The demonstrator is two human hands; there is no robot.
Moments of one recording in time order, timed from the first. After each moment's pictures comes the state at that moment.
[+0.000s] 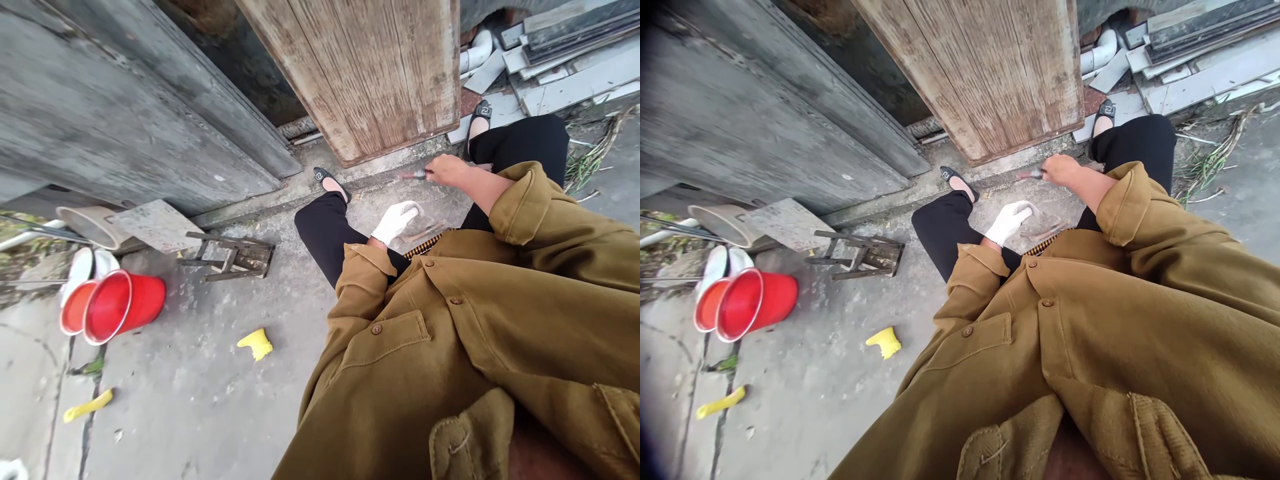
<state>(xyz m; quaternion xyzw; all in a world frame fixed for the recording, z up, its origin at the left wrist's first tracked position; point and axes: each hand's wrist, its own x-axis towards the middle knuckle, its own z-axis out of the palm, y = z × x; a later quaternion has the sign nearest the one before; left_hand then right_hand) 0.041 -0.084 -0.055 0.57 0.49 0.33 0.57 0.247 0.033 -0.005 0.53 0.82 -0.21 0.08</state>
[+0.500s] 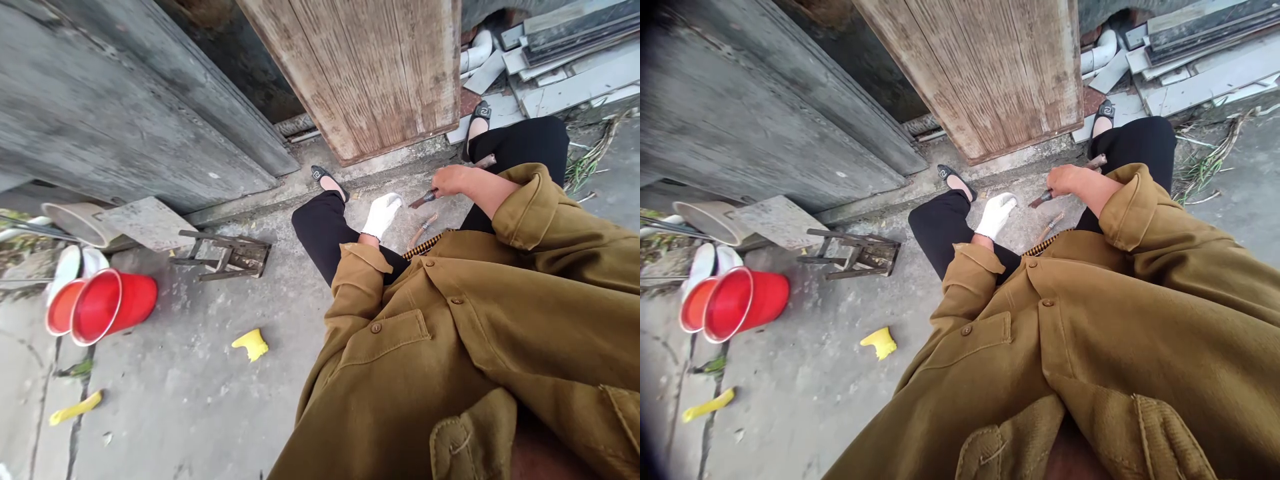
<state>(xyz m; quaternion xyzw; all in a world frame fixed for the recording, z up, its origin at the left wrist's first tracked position) 0.010 -0.057 -0.079 0.66 0.59 0.28 0.38 0.250 0.020 0.003 0.40 0.85 -0.19 0.28</state>
